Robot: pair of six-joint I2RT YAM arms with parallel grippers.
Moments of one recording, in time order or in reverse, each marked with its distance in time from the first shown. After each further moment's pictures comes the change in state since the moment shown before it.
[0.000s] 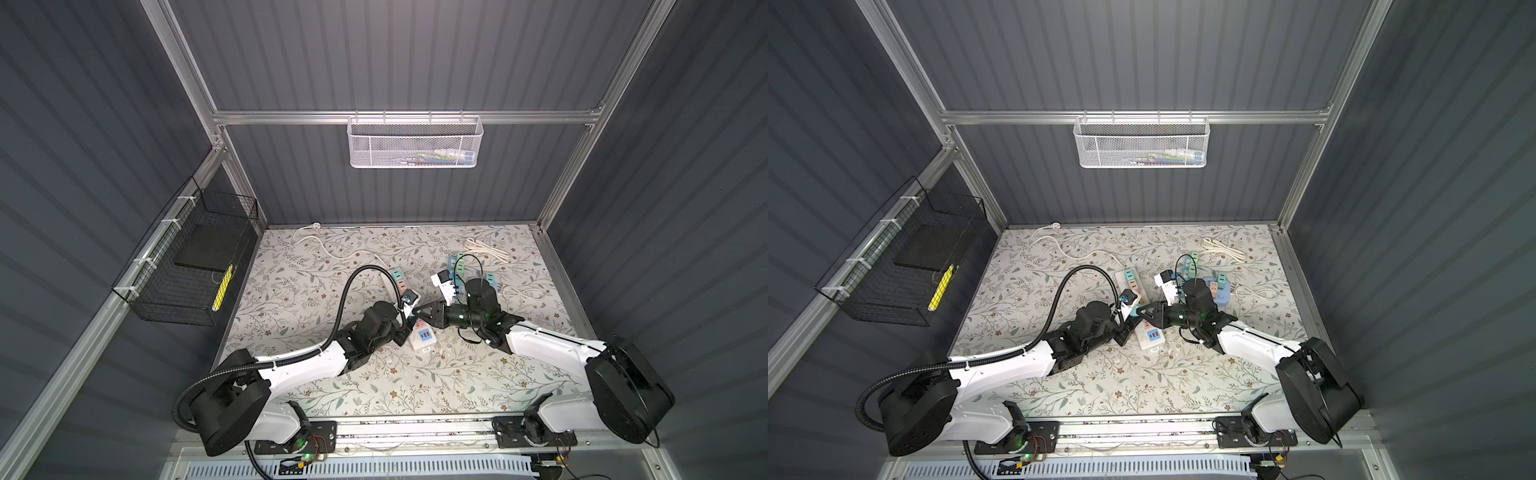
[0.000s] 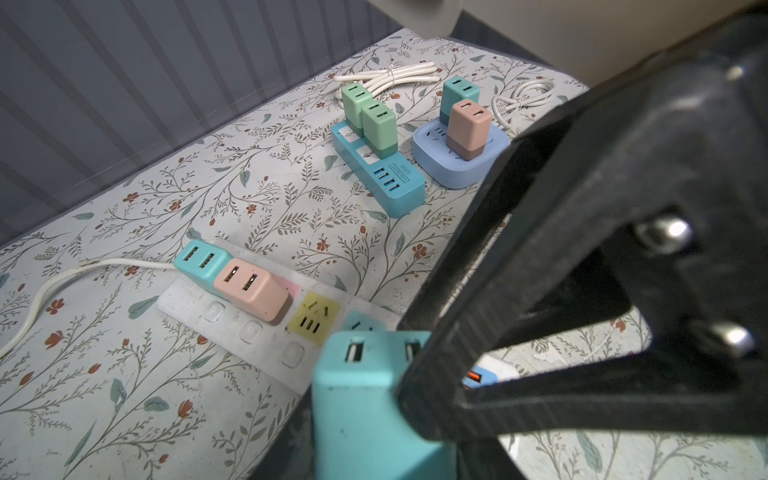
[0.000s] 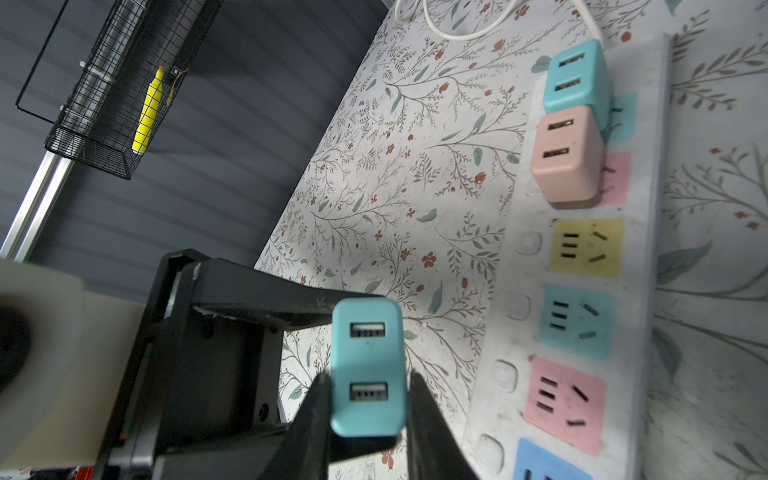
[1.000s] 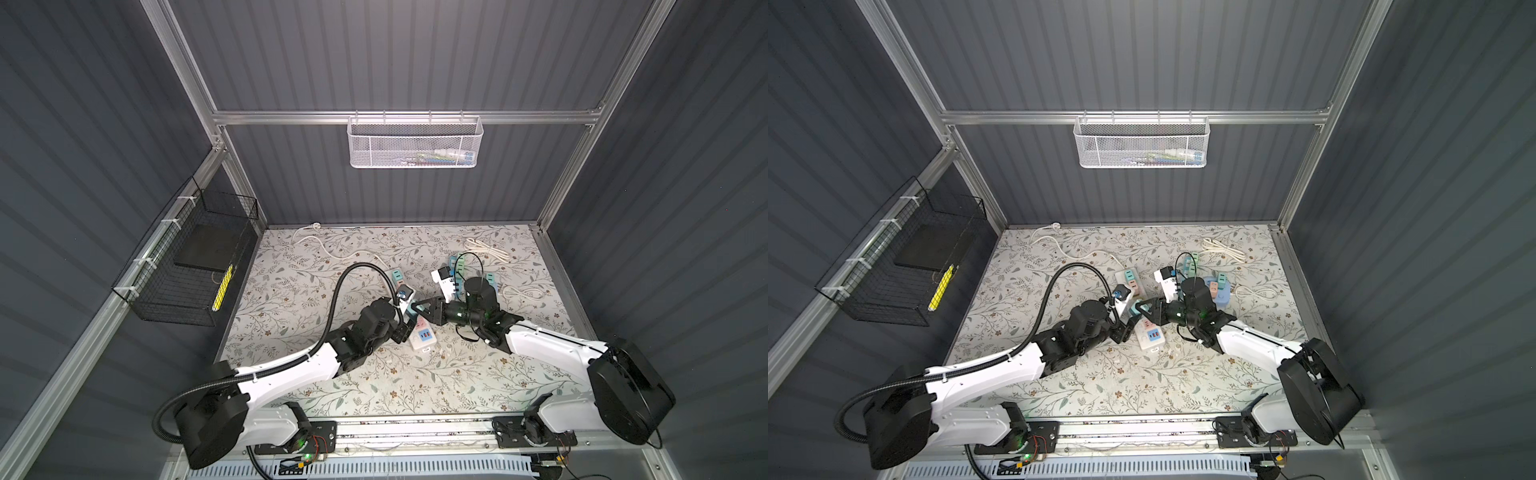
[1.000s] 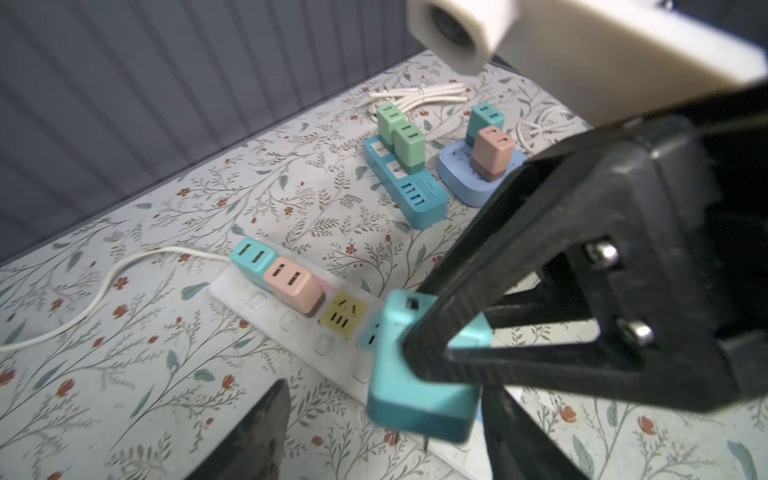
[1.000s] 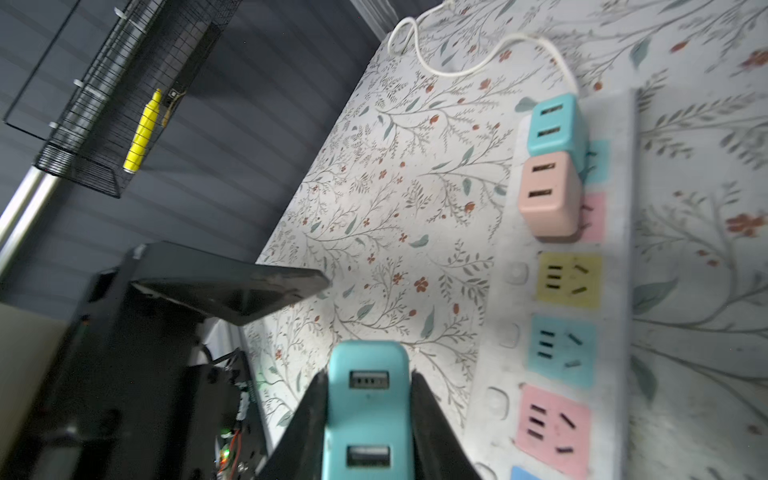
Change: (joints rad) left arm -0.011 -0.146 0.036 -0.154 -0.144 -0.095; right arm 0.023 -0.011 0.019 0.013 0.121 -0.029
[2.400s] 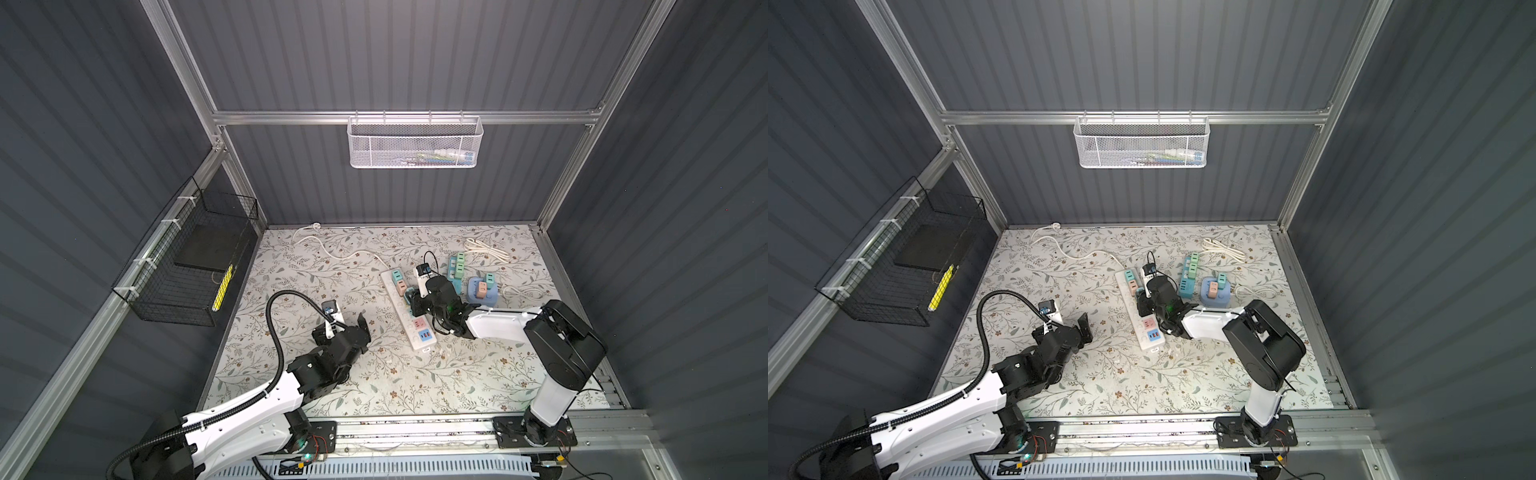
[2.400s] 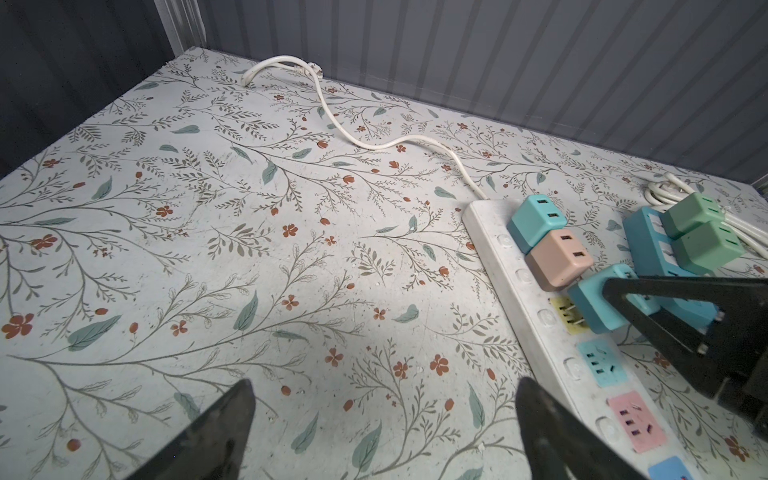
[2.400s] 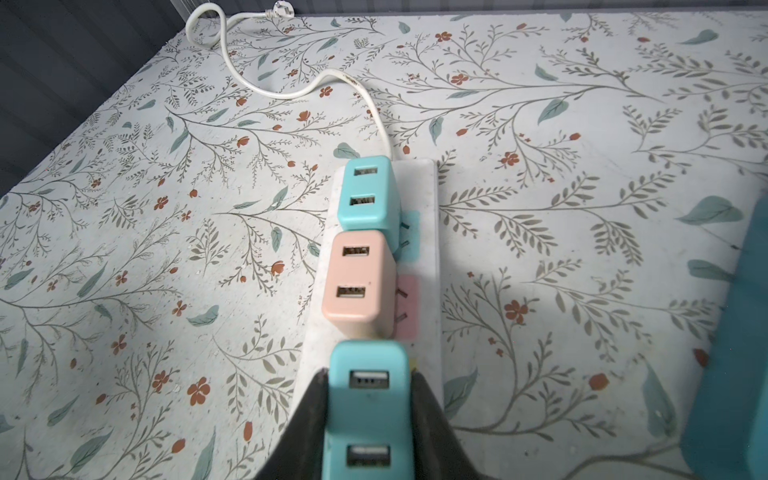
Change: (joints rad) left arm 0.003 -0.316 -0.242 -0.299 -0.548 -0.662; right arm 0.118 0.386 0.217 0.016 0.568 -0.251
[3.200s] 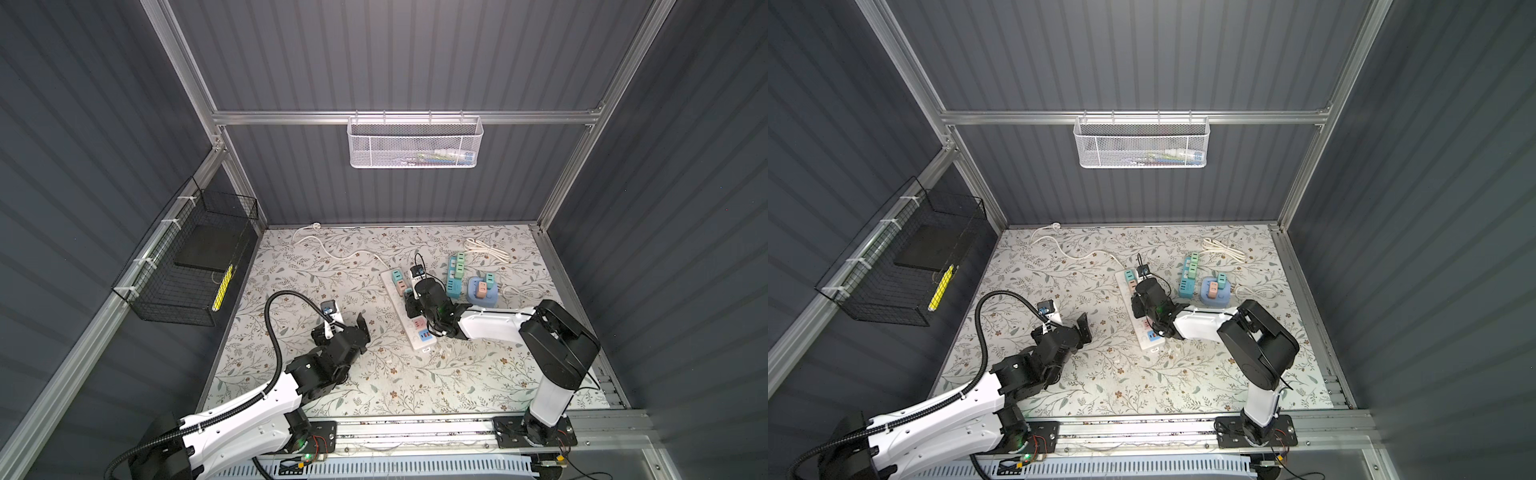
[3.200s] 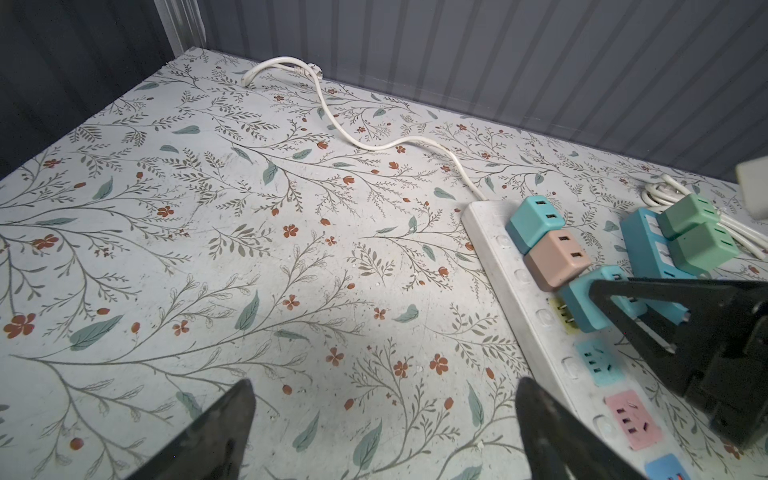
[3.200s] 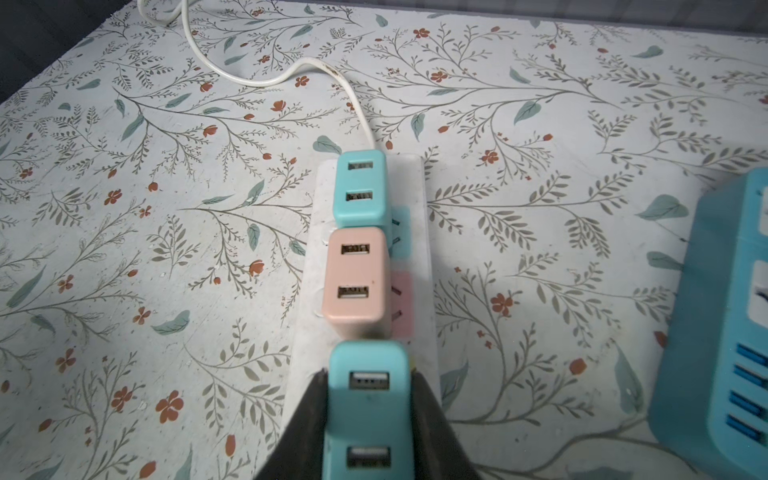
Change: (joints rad) left arm 0.000 -0.018 0.000 -0.012 0.003 0.000; right arm 0.059 0.025 0.064 -0.102 0.157 0.001
